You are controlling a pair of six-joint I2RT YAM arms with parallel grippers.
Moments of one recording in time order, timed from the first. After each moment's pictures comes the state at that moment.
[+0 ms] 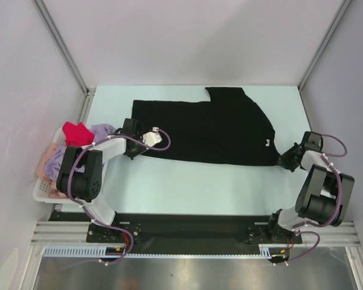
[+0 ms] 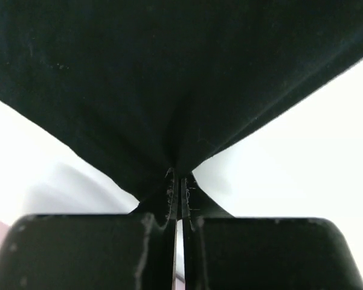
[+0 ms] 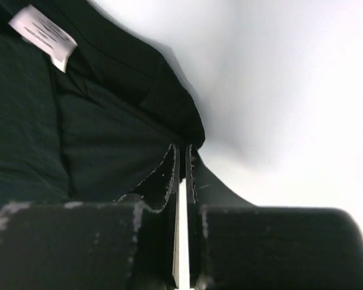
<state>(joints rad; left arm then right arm) -0.21 1.70 0.94 -0.33 -0.01 0.88 -0.38 1.47 0.75 -0.32 -0.17 0.54</state>
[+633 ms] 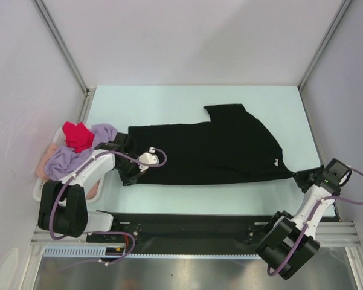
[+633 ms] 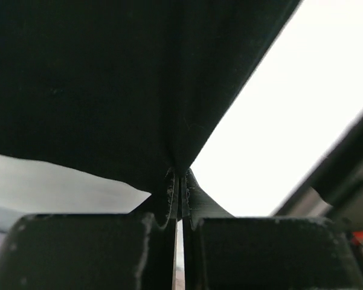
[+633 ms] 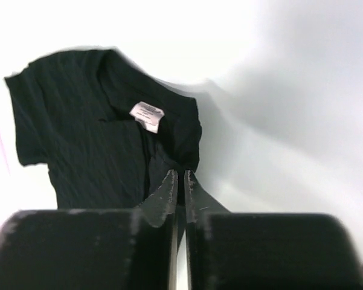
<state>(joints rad) -0.21 1.33 0.78 -0.86 0.29 0.90 -0.77 0.87 0.55 -0.57 -0.31 0.69</state>
